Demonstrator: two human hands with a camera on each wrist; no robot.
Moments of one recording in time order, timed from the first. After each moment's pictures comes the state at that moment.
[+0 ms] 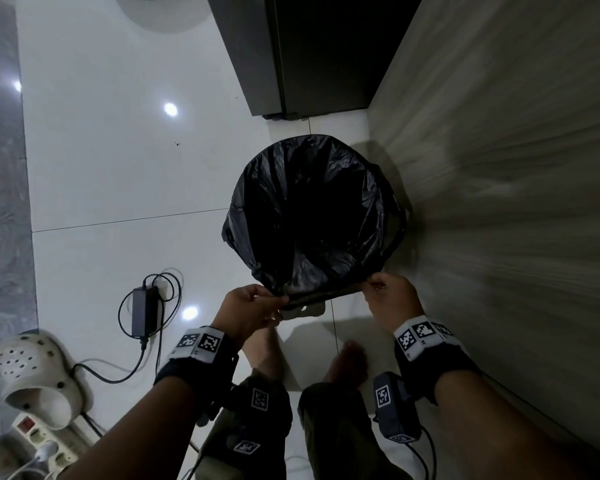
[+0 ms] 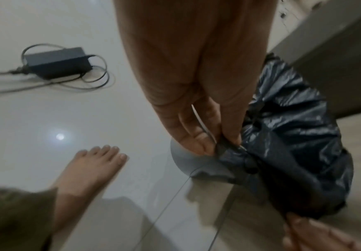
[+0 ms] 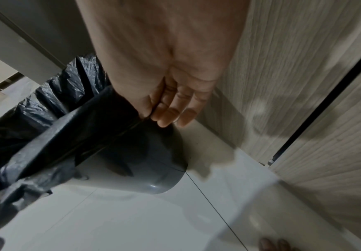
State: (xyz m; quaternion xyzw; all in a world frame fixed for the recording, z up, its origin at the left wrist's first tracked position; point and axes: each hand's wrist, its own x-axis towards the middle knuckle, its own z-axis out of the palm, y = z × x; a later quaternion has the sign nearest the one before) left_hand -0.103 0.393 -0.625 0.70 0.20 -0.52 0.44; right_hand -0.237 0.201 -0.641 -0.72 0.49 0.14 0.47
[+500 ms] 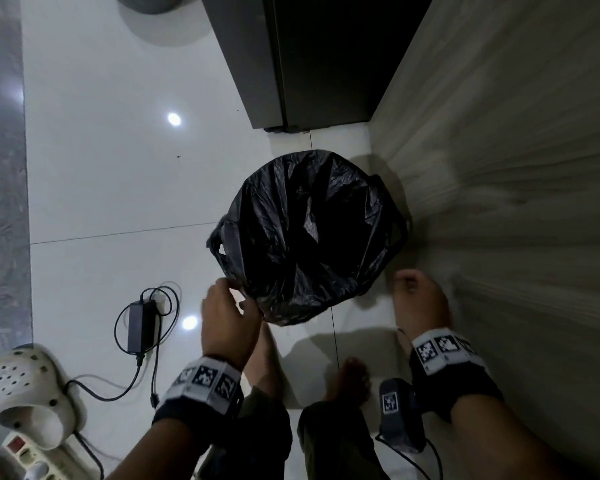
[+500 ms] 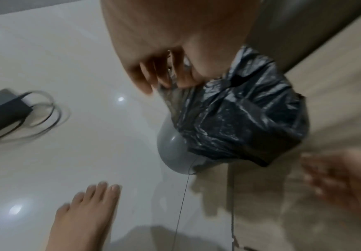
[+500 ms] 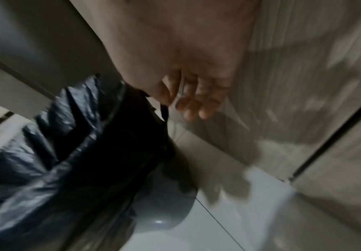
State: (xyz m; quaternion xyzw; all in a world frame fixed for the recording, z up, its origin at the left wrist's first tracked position) left_hand -0.100 0.391 -0.621 0.94 -0.01 -0.23 0.27; right_hand -0.227 0.171 -0.629 -0.68 0.60 0.09 0.41
